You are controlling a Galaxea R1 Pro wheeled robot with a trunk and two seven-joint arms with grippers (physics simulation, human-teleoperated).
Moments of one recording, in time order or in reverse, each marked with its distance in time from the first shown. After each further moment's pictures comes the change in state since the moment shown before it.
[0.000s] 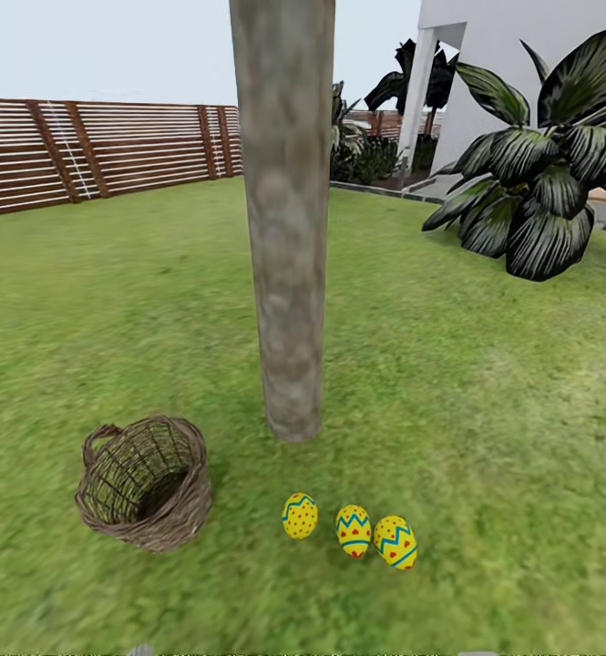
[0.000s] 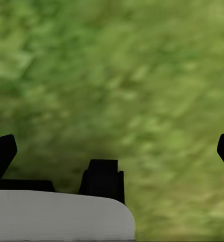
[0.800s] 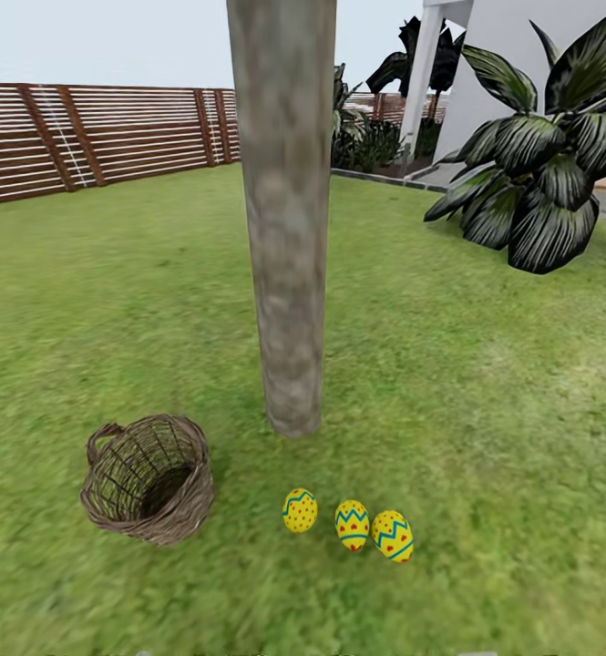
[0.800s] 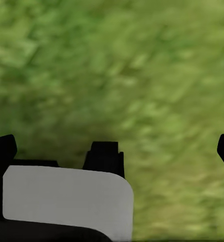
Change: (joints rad) left arm 0.001 -0.003 0.000 0.025 0.000 0.000 0.001; right arm 0.002 0.000 0.000 0.000 0.000 0.000 0.000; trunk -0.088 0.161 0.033
